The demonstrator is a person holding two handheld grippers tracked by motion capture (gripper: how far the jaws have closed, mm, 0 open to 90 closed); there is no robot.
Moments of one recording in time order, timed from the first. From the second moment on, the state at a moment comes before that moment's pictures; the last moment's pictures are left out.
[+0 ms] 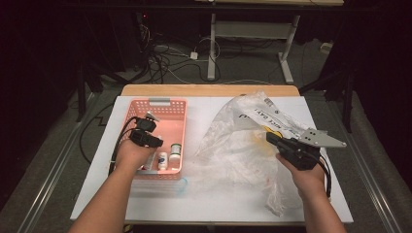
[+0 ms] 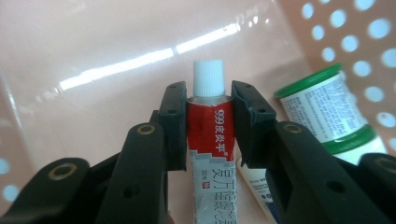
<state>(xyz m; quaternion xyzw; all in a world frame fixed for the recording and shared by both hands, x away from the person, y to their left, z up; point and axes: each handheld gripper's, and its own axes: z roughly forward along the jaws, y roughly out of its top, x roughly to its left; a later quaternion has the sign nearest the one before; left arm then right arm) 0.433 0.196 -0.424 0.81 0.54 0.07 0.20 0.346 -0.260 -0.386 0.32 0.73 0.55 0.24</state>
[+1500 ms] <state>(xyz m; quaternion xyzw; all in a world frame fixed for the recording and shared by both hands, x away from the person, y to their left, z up) 0.373 0.220 -0.400 0.75 0.48 0.20 0.40 0.343 -0.261 -0.384 0.31 0.73 0.56 0.25</state>
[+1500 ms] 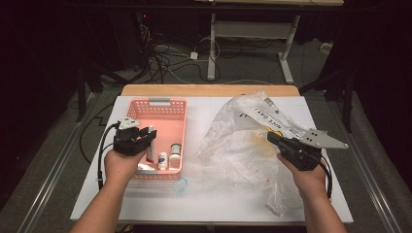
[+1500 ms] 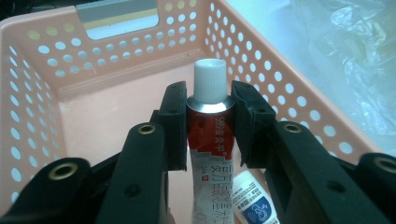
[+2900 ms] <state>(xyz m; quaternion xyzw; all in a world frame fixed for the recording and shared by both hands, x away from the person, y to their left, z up) 0.346 0.193 -0.366 0.74 0.43 0.23 0.47 0.345 -0.259 -0.382 0.31 0.73 0.56 0.25</state>
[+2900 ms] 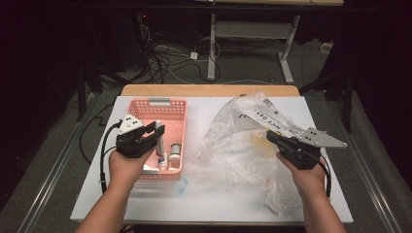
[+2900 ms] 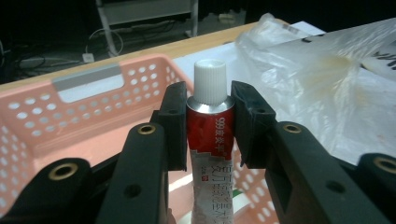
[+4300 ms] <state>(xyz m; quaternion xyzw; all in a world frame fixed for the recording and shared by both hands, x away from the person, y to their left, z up) 0.320 0.076 -0.346 0.77 0.32 0.17 0.52 0.343 -0.257 -0.379 0.30 0.73 0.56 0.25</state>
